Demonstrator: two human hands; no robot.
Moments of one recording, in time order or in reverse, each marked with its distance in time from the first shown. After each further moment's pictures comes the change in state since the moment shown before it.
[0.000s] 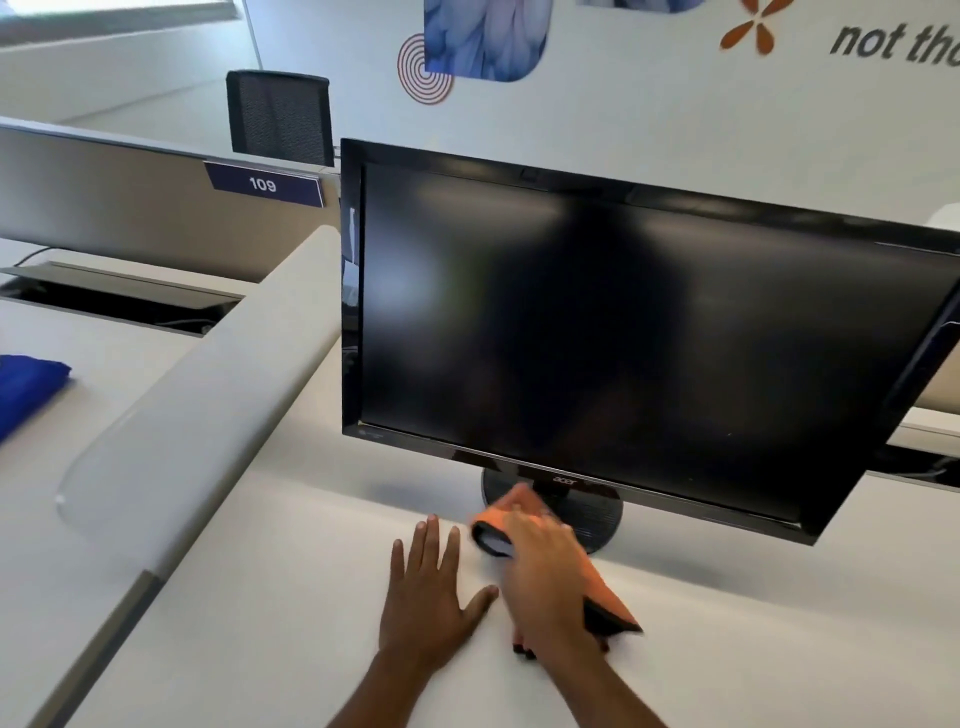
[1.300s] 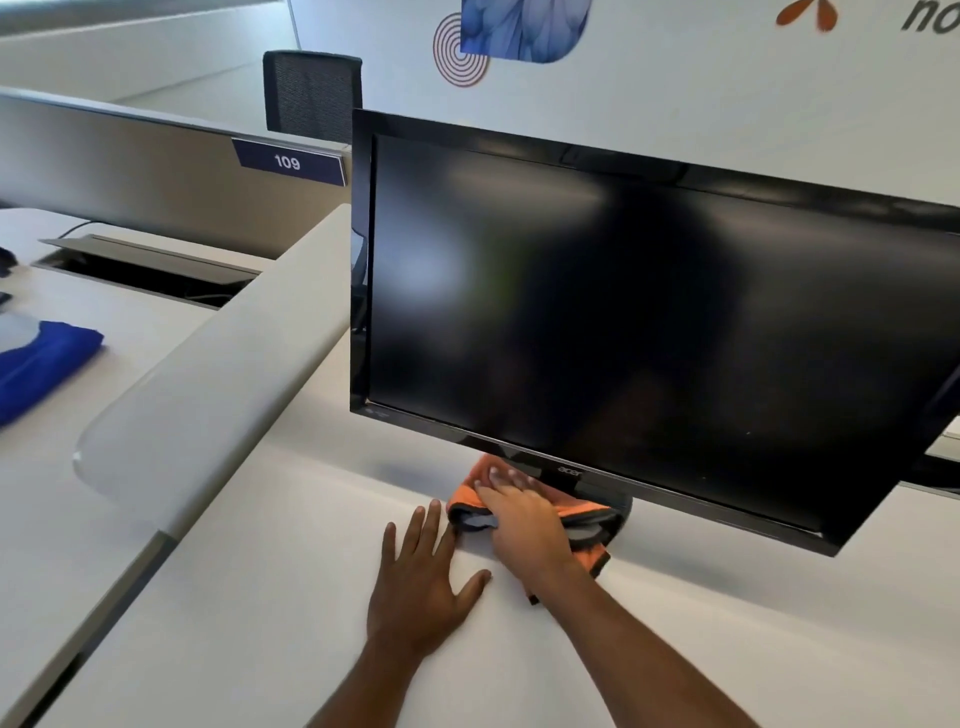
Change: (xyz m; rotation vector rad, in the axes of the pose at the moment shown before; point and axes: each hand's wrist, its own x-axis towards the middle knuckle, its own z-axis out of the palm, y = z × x) left_hand -0.006 0.000 0.001 0.058 0.087 -0.040; right_hand 0.047 -0.008 -0.004 -0.176 -0.211 -0.364
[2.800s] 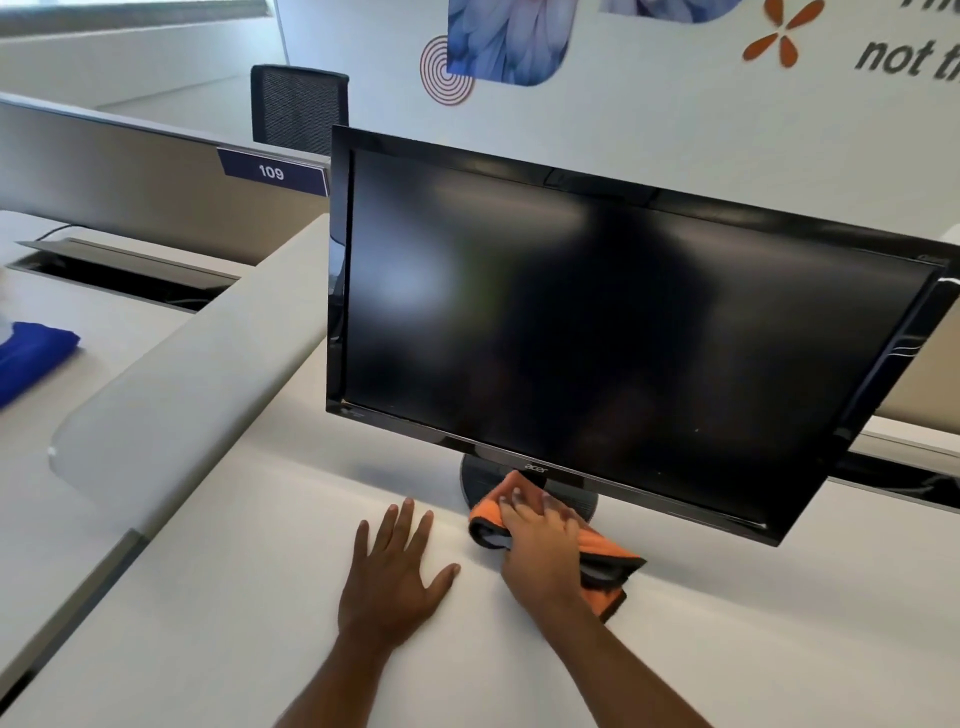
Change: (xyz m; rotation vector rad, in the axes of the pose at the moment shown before) left_hand -0.001 0.001 0.001 -0.004 -0.036 -0.030; right_hand -0.052 0.029 0.003 -0.041 0.034 0.246
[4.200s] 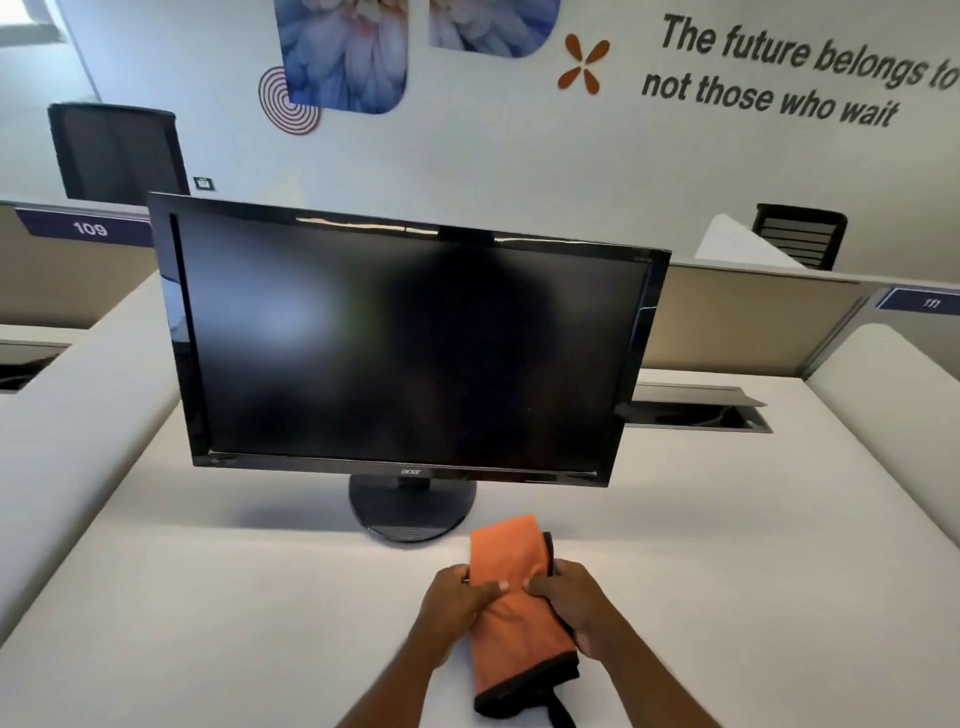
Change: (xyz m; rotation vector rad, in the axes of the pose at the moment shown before) left_hand -0.022 0.180 -0.017 -1.189 -0.531 -0.152; right_hand -0.118 0.137 -0.015 1.350 -0.097 0.655
